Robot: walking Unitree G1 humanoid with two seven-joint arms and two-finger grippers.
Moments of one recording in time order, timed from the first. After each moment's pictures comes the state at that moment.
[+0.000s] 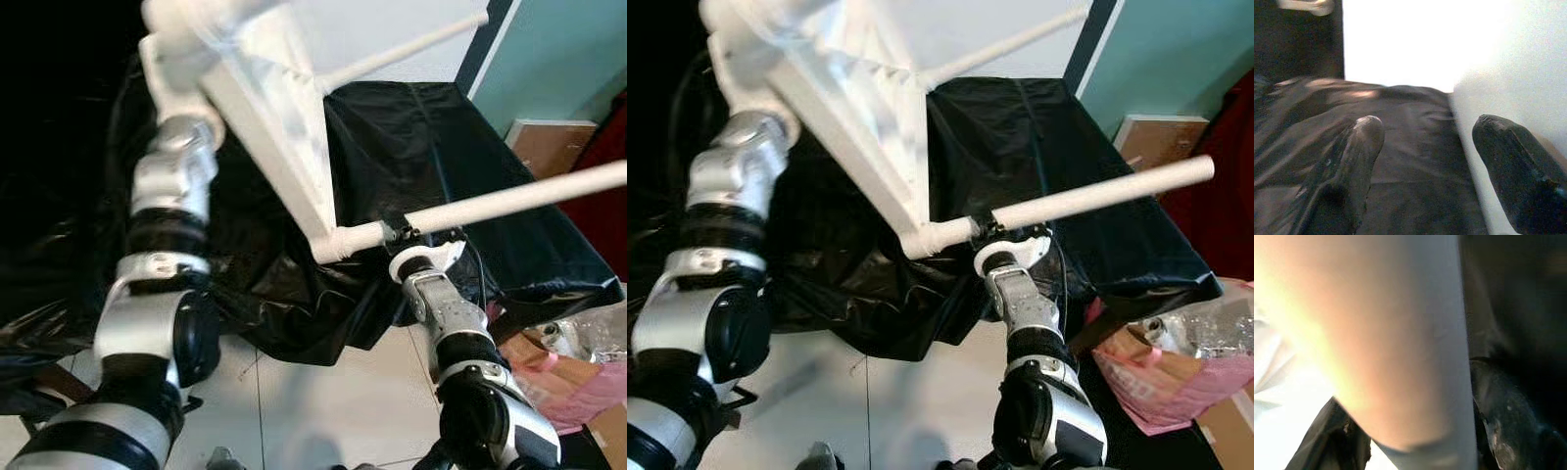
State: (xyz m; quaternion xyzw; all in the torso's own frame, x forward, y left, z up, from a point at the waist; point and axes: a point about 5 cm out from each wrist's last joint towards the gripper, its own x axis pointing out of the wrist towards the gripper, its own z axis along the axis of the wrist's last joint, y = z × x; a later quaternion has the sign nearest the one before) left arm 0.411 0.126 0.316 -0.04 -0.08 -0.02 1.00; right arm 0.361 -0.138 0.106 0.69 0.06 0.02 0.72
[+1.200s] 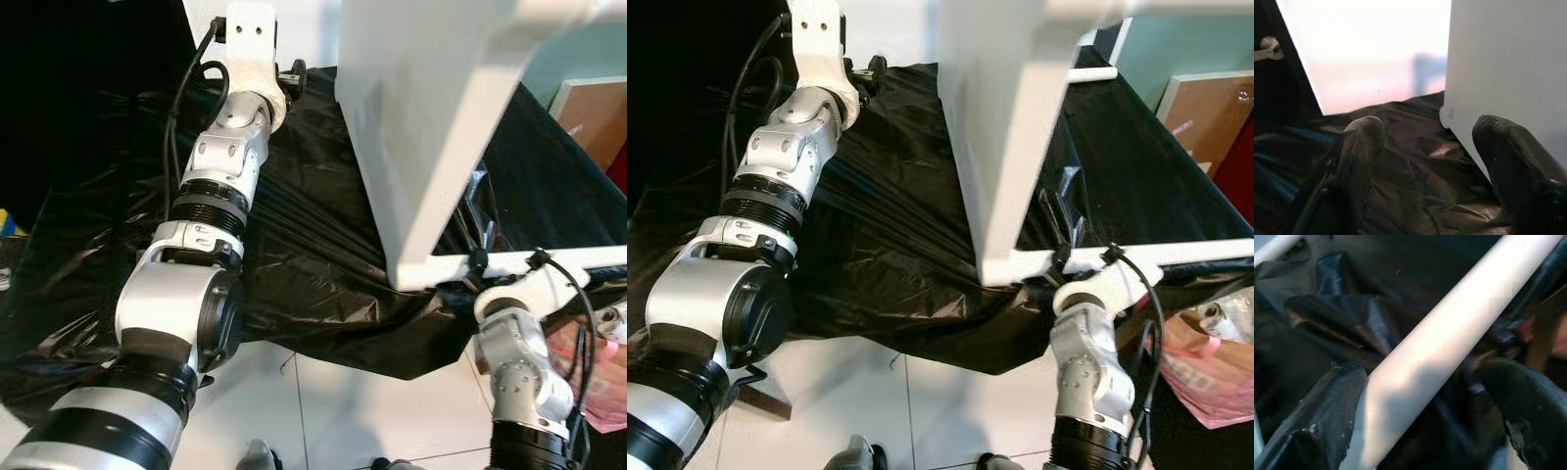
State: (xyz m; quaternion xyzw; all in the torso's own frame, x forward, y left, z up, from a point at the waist) left arm 0.416 0.086 0.336 0.02 -0.11 -0.09 0.99; right arm 0.263 -0.218 0.133 0.26 0.04 -0.29 0.92
